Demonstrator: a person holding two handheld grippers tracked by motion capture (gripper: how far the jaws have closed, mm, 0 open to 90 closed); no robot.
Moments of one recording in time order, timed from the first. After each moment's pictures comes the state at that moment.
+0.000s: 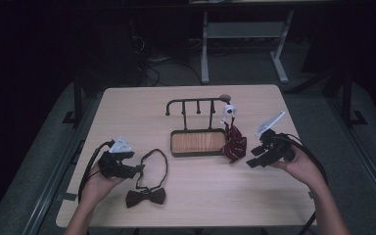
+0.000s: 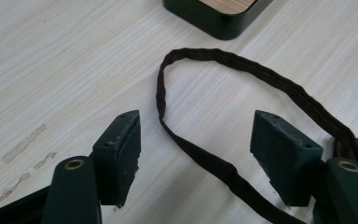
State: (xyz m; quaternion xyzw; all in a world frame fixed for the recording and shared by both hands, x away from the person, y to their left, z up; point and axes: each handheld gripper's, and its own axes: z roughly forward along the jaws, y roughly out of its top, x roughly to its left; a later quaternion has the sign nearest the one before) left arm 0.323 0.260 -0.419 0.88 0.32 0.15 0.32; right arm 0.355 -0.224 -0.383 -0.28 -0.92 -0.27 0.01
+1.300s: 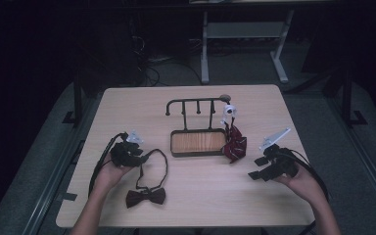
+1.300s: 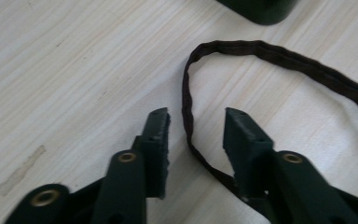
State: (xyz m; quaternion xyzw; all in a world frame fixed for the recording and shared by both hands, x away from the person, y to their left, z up) left arm 0.362 0.239 -0.434 0.90 0.32 0.14 0.25; right arm 0.325 -0.234 -0.413 -0.30 -0.91 -0.29 0.00
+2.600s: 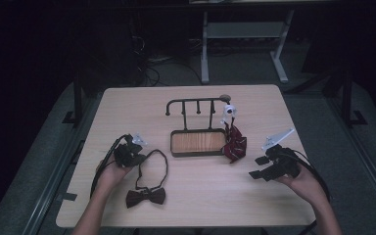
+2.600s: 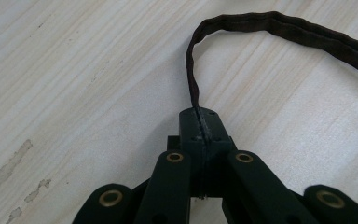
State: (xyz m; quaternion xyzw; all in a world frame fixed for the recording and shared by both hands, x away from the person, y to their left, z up) left arm 0.366 0.233 -0.444 0.92 0.32 0.13 0.21; right arm 0.321 -0.237 -0.407 -0.30 -0.91 -0.30 -0.01
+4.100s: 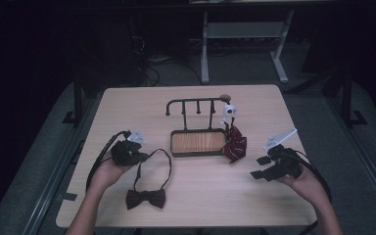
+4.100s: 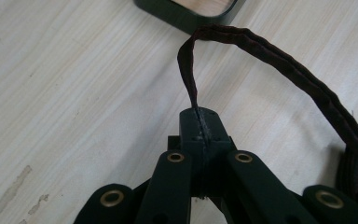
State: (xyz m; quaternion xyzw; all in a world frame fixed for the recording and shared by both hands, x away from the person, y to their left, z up) left arm 0.349 0.226 -0.403 0.92 0.27 0.11 0.25; right arm 0.319 -0.241 -0.407 -0.31 -0.90 -0.30 -0.01
